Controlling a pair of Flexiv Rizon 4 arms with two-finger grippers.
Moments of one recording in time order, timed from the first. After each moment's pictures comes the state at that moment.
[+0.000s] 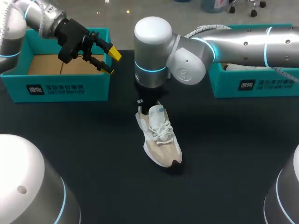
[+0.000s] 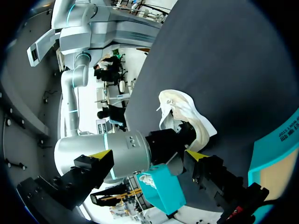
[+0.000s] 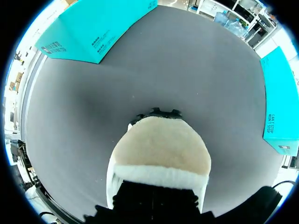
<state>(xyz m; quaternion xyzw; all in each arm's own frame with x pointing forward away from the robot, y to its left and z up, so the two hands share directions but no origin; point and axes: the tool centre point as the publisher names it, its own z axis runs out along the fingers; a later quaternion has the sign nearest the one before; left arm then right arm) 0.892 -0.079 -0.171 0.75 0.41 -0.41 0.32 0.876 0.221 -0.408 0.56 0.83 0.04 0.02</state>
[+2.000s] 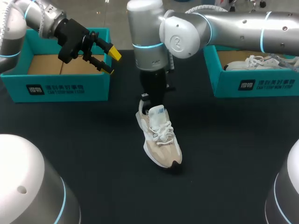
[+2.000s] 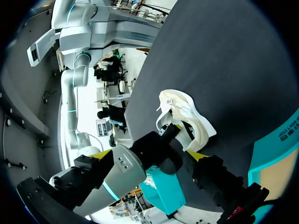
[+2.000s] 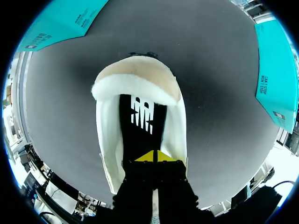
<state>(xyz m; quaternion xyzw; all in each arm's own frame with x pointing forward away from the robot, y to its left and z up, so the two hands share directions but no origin) 0.892 -0.079 -0.171 0.75 0.41 -0.41 0.32 0.825 0.189 -0.365 0.59 0.79 -0.13 -0.07</state>
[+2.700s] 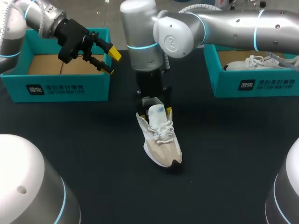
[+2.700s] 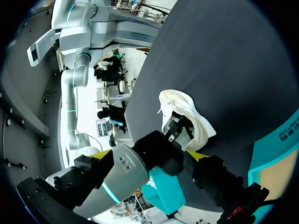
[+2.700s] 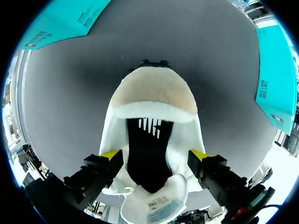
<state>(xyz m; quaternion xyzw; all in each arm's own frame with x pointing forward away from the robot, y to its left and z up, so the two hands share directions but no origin) 0.892 -0.079 -0.171 0.75 0.41 -0.41 0.32 0.828 0.198 -0.364 0.59 0.79 -0.13 -0.07</state>
